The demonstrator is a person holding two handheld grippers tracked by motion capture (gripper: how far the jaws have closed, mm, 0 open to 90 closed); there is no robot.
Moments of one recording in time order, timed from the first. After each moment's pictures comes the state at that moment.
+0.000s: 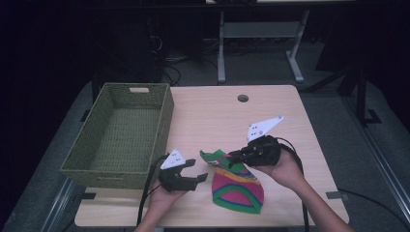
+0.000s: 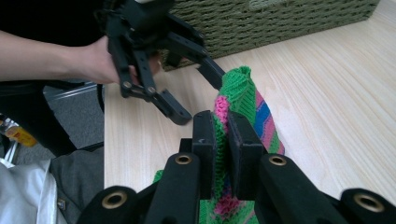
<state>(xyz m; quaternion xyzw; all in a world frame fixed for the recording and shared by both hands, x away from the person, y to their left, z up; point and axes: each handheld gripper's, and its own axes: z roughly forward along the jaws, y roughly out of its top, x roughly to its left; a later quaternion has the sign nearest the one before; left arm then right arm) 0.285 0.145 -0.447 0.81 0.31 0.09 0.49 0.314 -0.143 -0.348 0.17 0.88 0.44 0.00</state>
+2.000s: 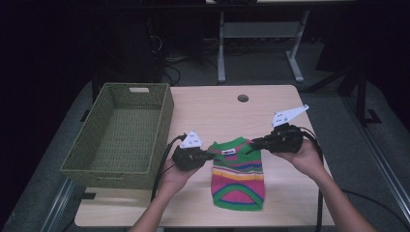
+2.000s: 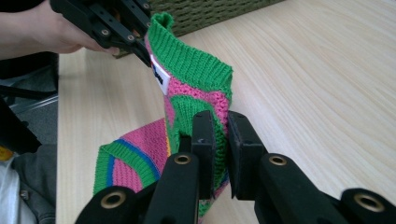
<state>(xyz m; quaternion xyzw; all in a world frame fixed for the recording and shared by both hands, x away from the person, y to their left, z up) 0.325 0.108 -0.408 0.85 0.26 0.10 0.45 0.351 -0.209 -0.357 0.22 0.87 0.44 0.02</state>
